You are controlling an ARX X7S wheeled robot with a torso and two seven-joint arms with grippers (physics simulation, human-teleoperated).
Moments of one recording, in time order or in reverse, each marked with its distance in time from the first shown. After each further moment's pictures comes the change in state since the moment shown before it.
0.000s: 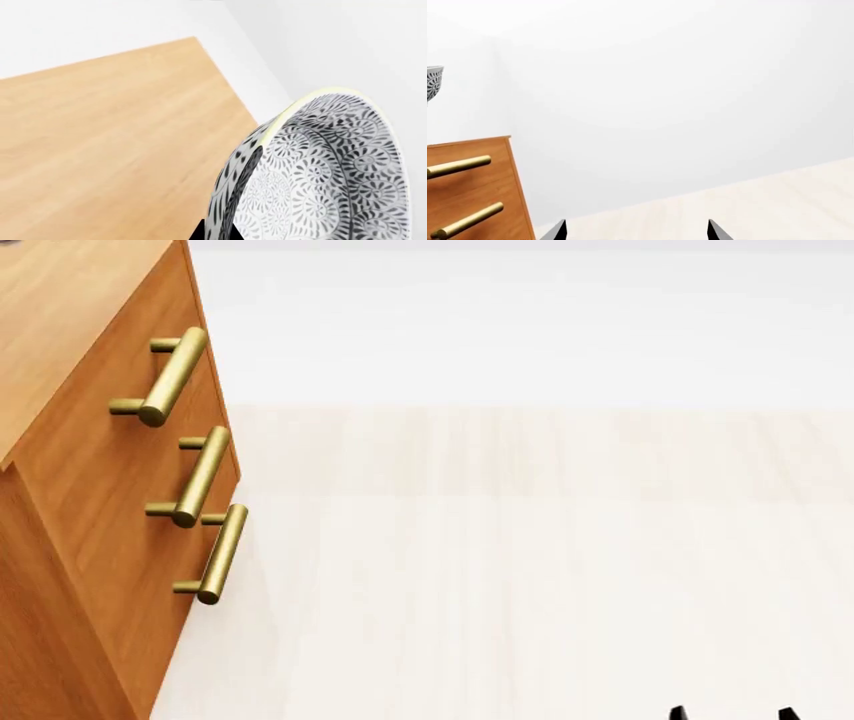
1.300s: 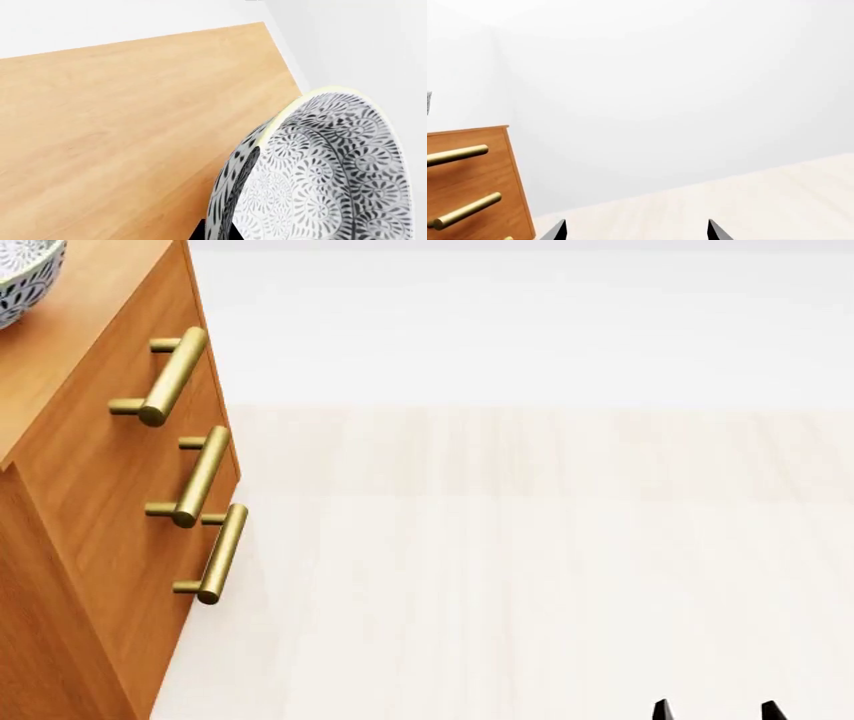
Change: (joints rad) left arm 0.142 -0.091 -0.053 -0.002 0.004 0.044 0.024; right arm 0.034 -0.018 -0.001 0.031 -0.032 0.040 0.006
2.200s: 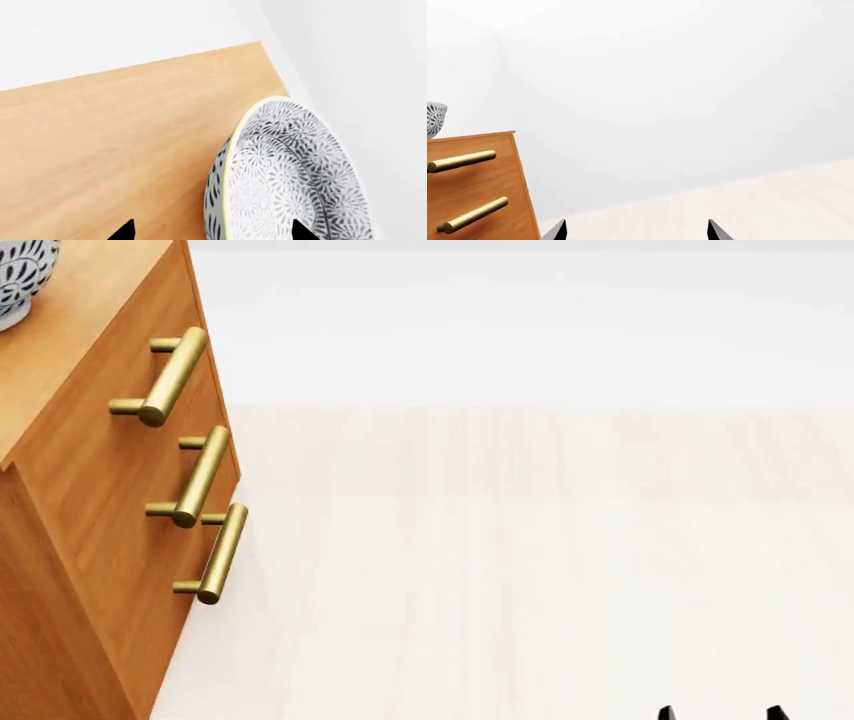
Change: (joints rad) left arm -0.039 -0.008 0.016 -0.006 0.010 -0.007 -0.018; right arm -0.033 0.005 0.016 -0.038 0.006 -0.011 -0.014
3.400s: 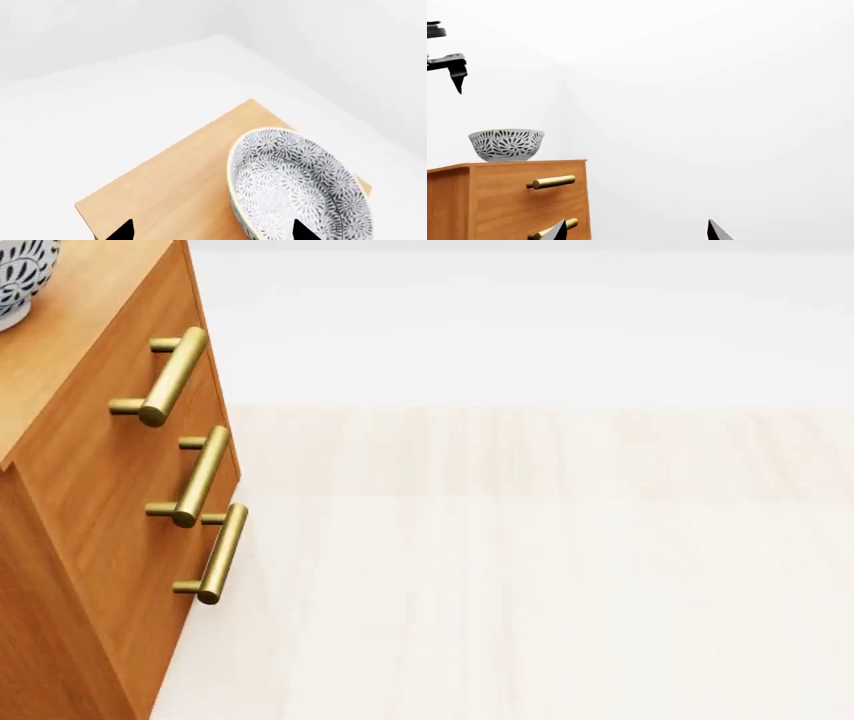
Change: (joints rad) left arm -0.332 -0.251 -0.235 0.802 0.563 0.094 -0.408; right arm -0.278 0.009 0.044 -0.290 -0.177 -0.191 -0.036
